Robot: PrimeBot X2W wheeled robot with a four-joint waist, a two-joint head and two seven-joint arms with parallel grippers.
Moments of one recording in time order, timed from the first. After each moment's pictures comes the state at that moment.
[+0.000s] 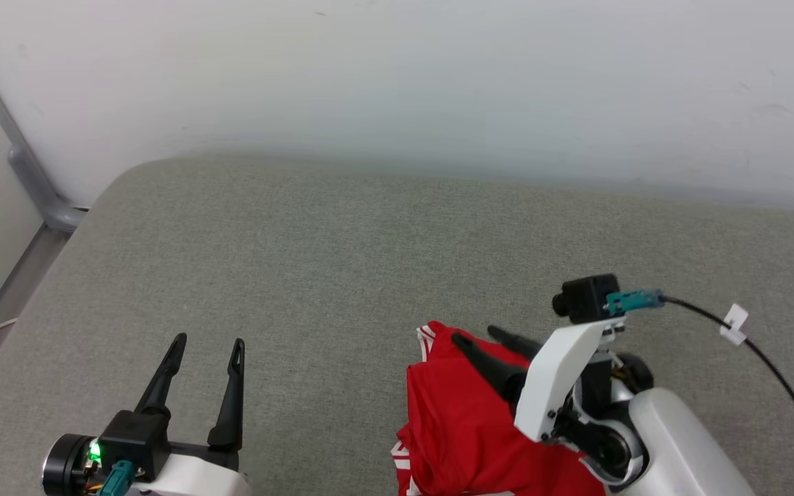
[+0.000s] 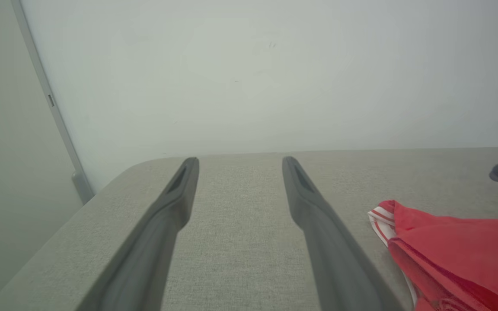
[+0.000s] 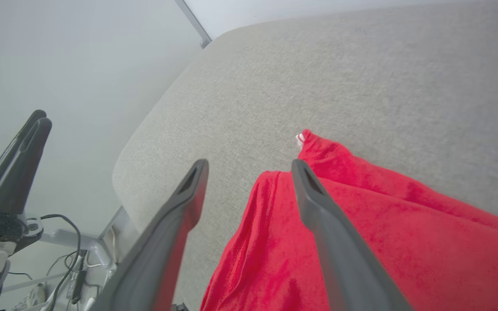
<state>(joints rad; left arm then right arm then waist) 0.05 0.12 0.00 0.04 -0.07 -0.11 -0.26 -0.31 -0.05 0.36 0.33 0.72 0.13 0.41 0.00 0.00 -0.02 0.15</state>
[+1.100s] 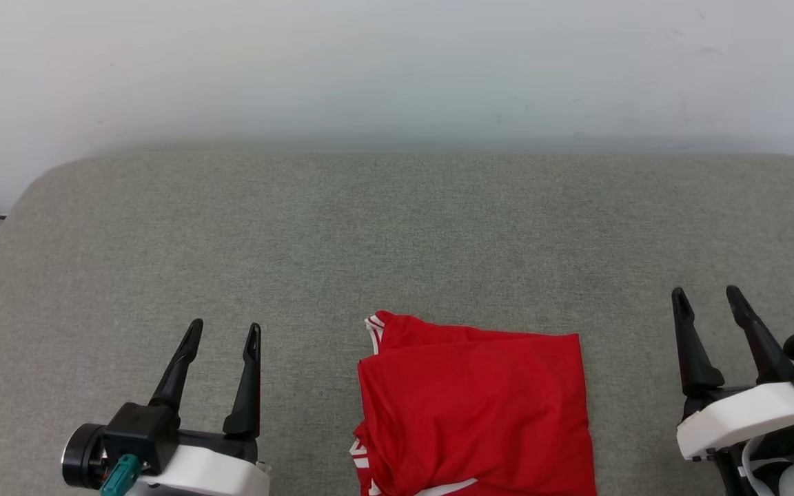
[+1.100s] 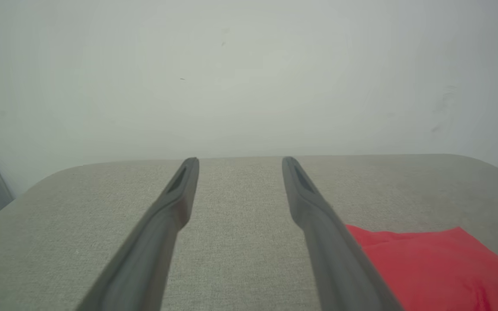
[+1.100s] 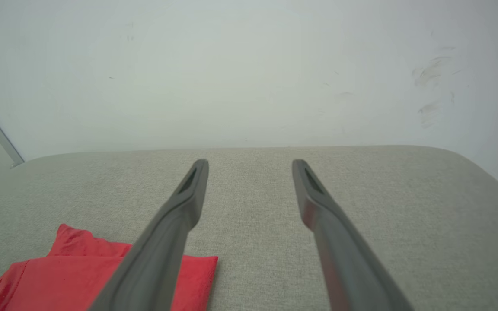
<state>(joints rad) 0.03 0.08 -0.02 0.00 -0.12 -0.12 -0.26 -0.05 -0.11 -0.08 0.02 0.22 0.13 -0.04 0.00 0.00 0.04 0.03</state>
